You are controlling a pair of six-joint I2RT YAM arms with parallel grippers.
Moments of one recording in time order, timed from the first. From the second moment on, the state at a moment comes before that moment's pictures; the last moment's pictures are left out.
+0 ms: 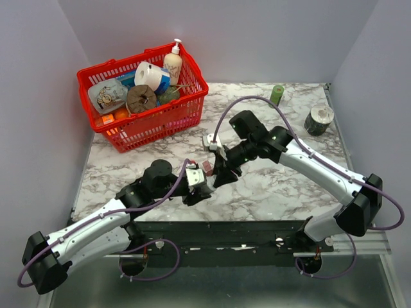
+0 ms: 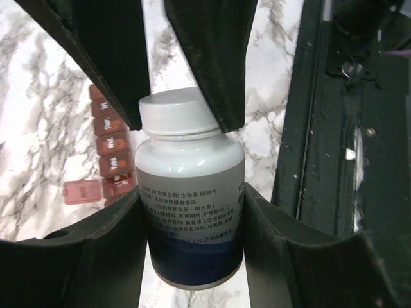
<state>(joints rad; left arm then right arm) -0.84 0.79 0.53 -0.08 0.45 0.20 0.80 1.47 1.38 -0.80 -0.80 -0.44</state>
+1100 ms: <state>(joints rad) -0.84 0.73 0.51 -0.05 0.40 0.18 0.77 1.42 1.35 -0.70 -0.80 -0.10</state>
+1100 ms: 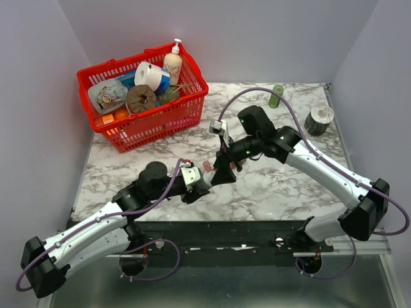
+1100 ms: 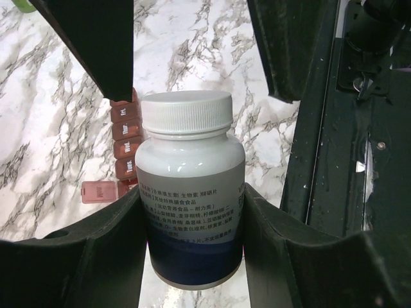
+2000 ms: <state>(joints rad) -0.84 0.75 0.51 -0.03 0.44 0.20 0.81 1.45 1.38 -0.81 -0.85 -0.61</state>
